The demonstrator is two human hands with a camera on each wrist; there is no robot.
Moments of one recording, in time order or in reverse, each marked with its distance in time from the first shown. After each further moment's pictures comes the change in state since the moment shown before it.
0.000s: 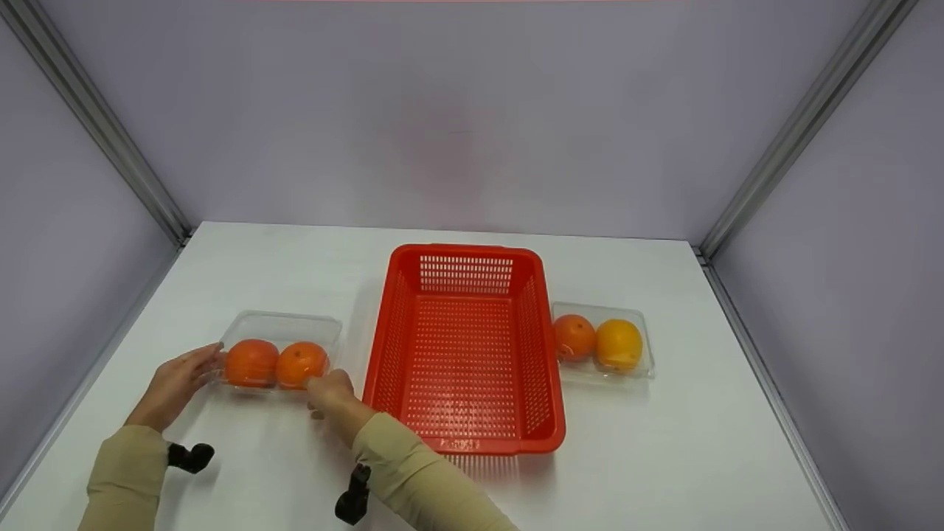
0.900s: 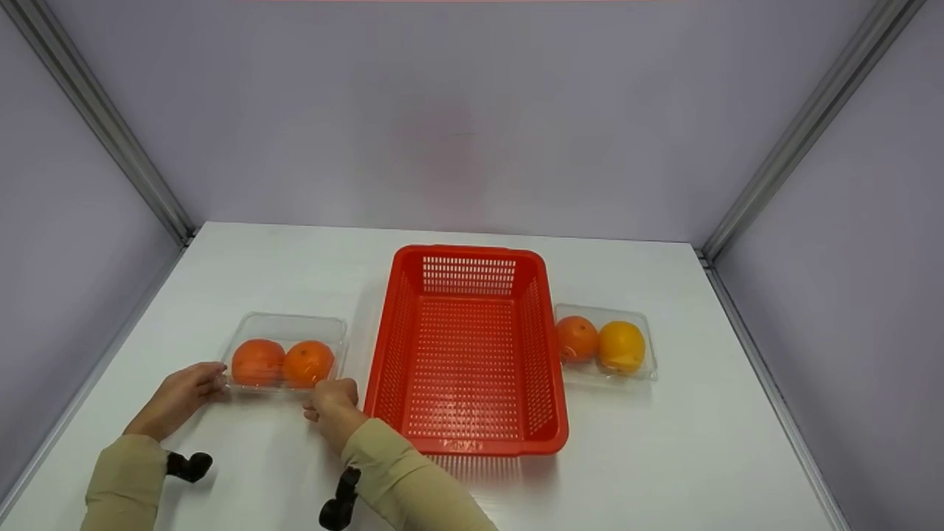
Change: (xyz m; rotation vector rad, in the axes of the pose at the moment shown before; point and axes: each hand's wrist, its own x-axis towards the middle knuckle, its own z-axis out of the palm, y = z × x) left_hand -0.010 -0.015 -0.005 -0.108 -0.129 0.041; right_hand 0.012 0.009 0.017 0.356 0.140 0.065
